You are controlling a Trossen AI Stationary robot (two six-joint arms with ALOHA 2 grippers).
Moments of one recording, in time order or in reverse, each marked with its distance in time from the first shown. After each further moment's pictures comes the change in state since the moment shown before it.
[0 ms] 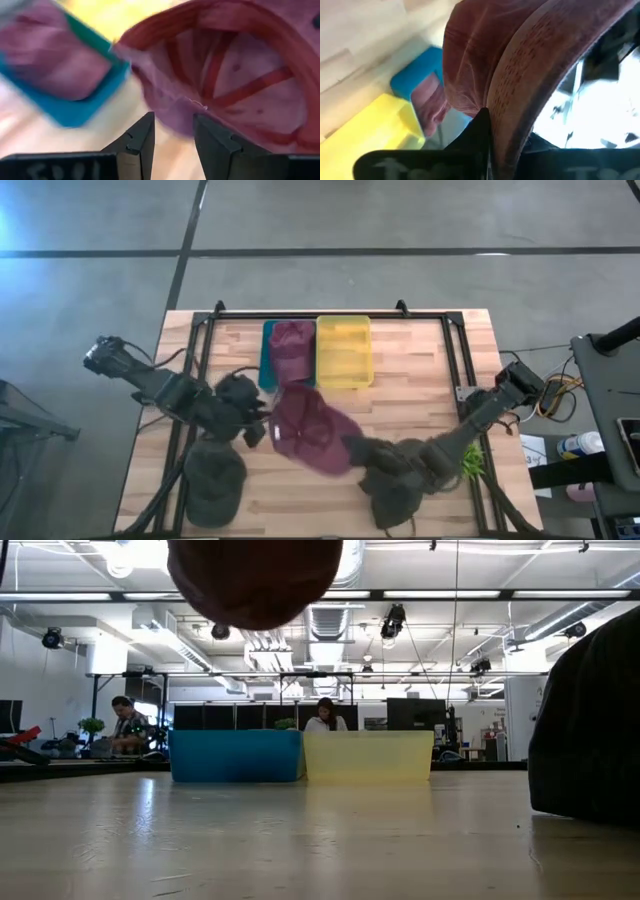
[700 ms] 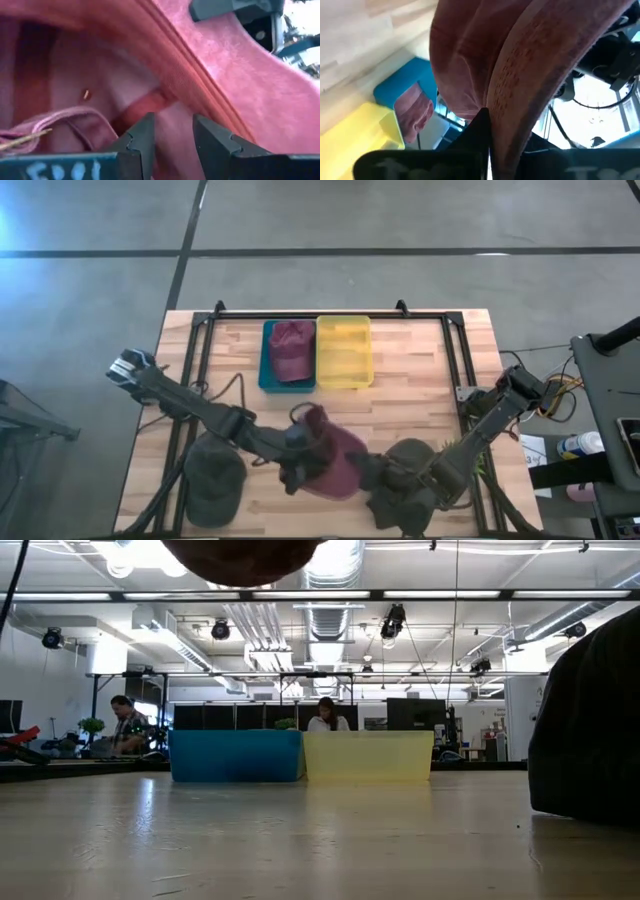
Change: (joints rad) left arm 0.036 0.292 -0.159 1.004 0.406 0.180; right arm 0.091 0.022 0.012 0.108 0.081 -0.111
